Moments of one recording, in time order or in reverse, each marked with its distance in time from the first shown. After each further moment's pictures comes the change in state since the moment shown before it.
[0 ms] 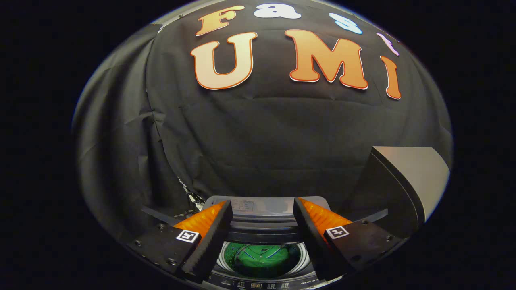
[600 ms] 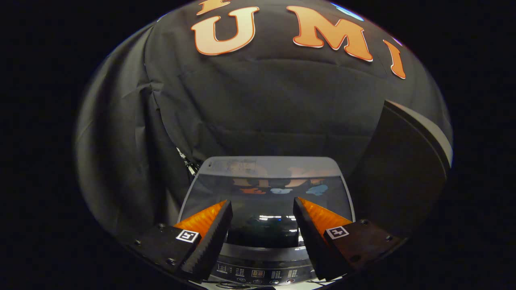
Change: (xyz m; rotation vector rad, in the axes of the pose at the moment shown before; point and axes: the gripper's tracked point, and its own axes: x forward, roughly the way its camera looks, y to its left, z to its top) arm -0.024 0.006 -0.049 0.011 0.216 0.008
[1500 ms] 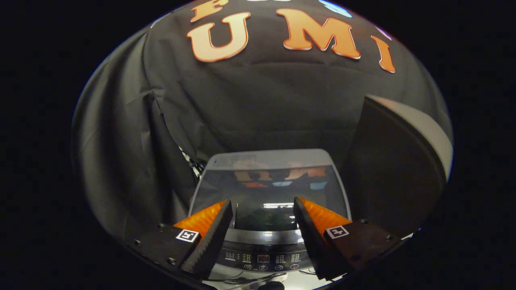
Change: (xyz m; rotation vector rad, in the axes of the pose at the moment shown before) arm -0.040 -0.003 0.018 0.041 -0.066 0.001
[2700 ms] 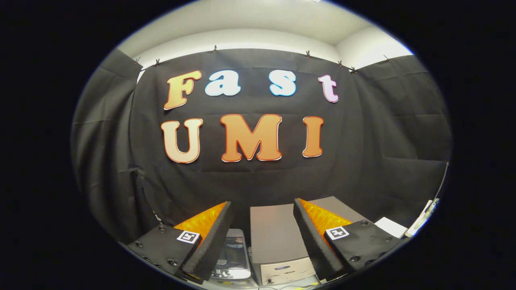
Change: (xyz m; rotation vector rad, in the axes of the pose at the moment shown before) arm -0.297 -0.194 0.156 -0.026 -0.549 -0.248
